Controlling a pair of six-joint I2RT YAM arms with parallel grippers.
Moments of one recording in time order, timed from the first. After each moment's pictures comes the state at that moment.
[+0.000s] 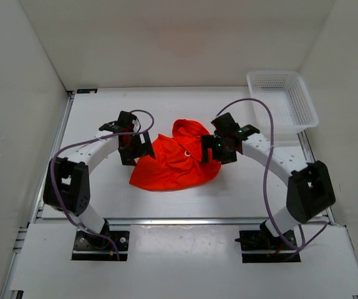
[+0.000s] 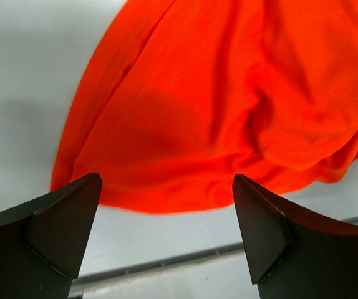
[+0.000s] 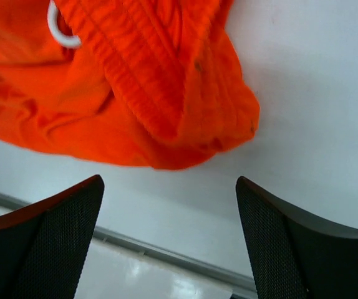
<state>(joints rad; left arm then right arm) -0.30 1.58 1.10 -0.71 0.17 -0.57 0.55 1.51 1.13 -0.73 -0.12 0.42</state>
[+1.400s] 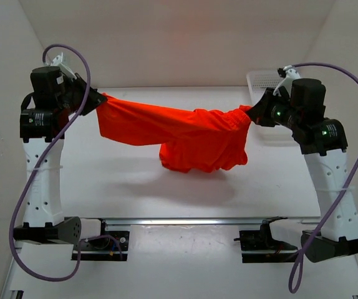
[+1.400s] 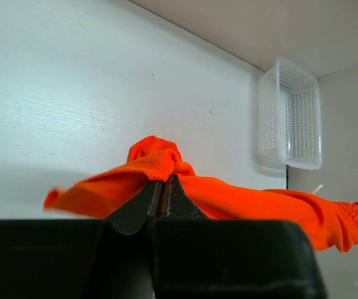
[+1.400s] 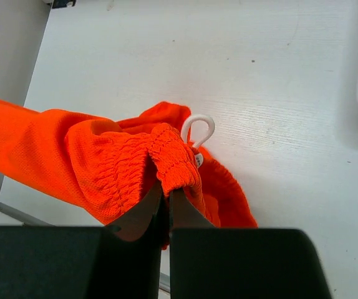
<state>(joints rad) 0.01 1.30 1.81 -0.97 0.23 -0.55 0.23 1.18 1.62 -0.92 -0.25 0.32</state>
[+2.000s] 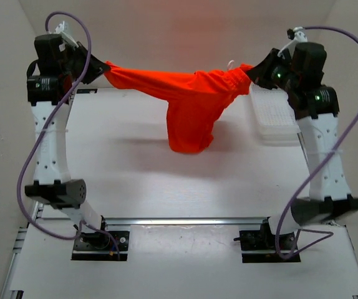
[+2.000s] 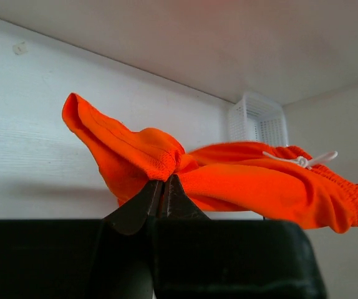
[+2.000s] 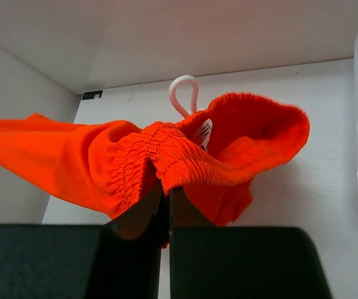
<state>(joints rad) 0.02 1.70 2.26 -0.94 0.32 -0.59 0.17 1.52 2.00 -0.76 -0.24 0.44</state>
